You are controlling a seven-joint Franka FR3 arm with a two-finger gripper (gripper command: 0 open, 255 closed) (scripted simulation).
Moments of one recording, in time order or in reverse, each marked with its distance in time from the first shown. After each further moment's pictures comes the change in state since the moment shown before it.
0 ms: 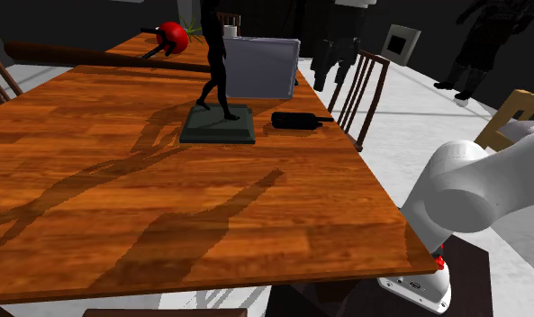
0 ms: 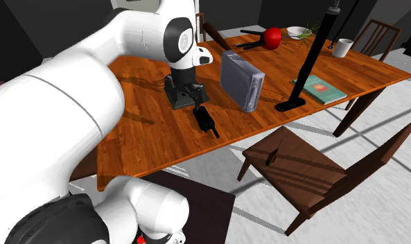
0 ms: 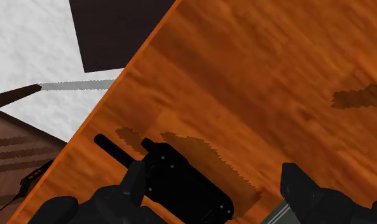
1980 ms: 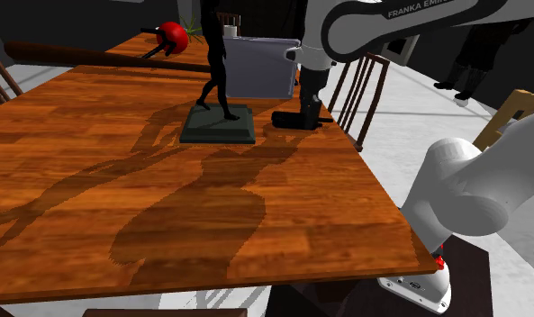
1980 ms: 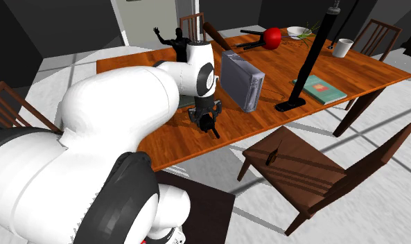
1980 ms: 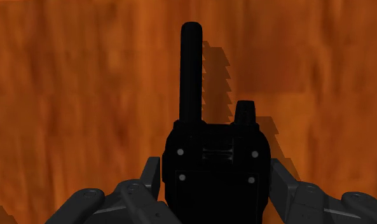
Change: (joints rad) arm 0.178 0.202 -0.242 -0.195 -0.226 0.400 -0.811
